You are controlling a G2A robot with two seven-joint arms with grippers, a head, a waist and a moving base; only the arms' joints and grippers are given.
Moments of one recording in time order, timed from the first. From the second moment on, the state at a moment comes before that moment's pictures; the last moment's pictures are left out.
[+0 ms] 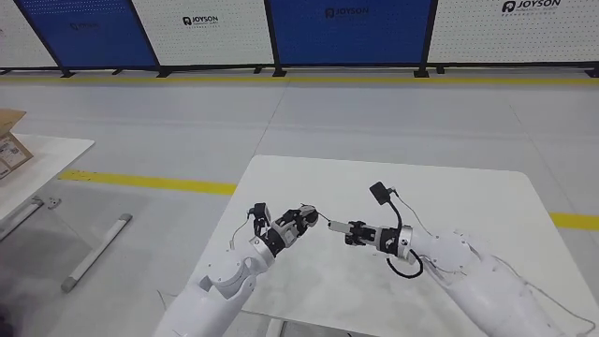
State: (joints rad) left arm 1.45 -1.11 -1.19 -1.55 -0.64 -0.11 -0.31; right arm -0.80 -1.18 0.57 -1.19 0.31 -0.31 0.69
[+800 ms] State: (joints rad) left arm 1.48 -1.11 -1.20 -1.59 -0.60 -0.10 -0.34; right arm -0.83 -1.20 0.65 -1.18 0.33 -0.31 0.80
